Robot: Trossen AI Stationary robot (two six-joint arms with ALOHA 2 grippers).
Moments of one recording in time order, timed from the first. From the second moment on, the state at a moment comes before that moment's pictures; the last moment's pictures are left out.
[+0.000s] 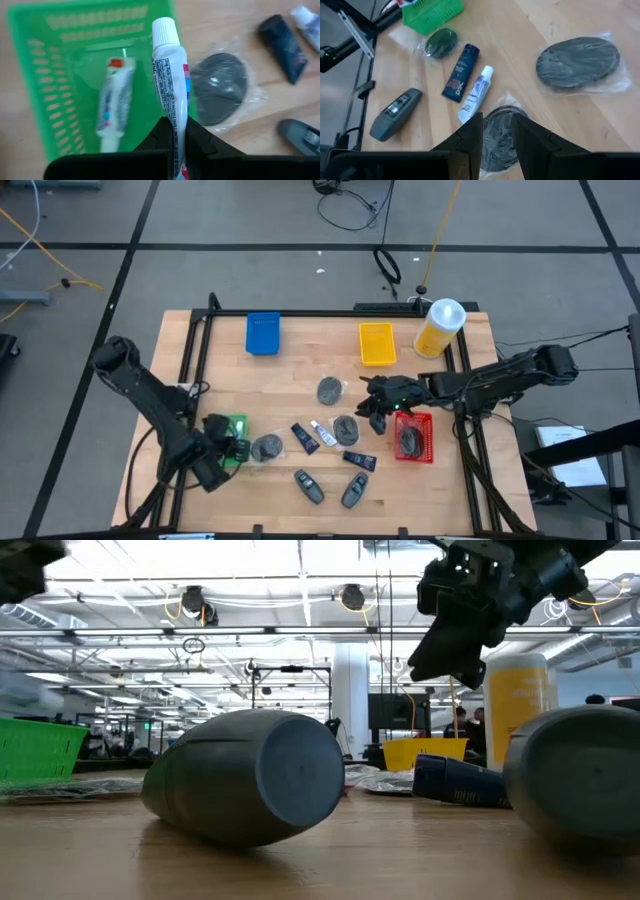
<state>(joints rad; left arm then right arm) -0.85 1.39 0.90 -1.05 -0.37 -2.28 0.09 1.28 0.64 0.02 -0.01 0.58</state>
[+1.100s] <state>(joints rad) -0.78 1.32 0.85 -1.05 -0.26 -2.25 0.02 1.39 0.58 0.07 0.03 0.43</state>
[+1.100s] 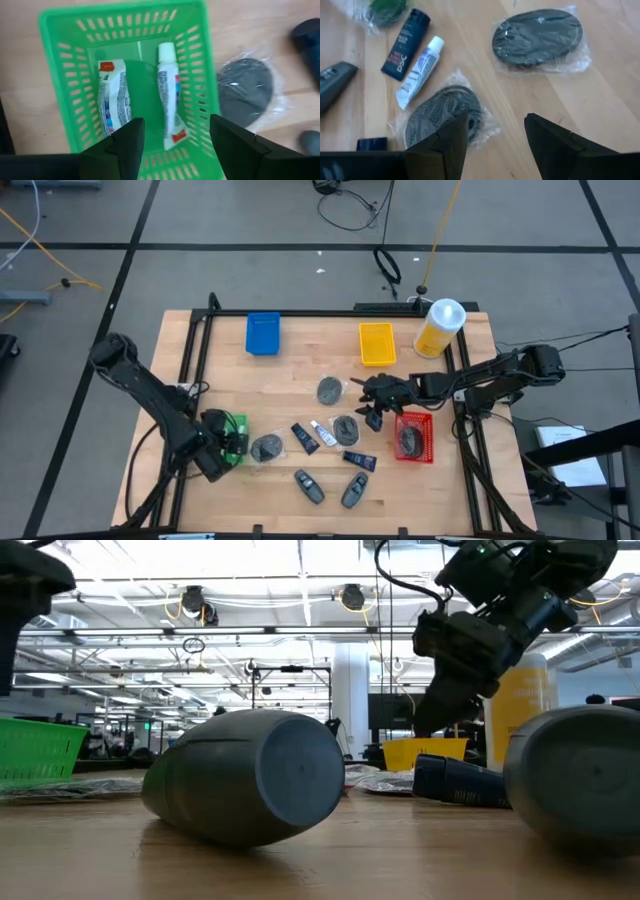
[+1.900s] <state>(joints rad) -0.55 1.03 0.85 -0.85 -0.63 -1.69 0.02 1.58 0.58 0.18 -0.03 0.40</state>
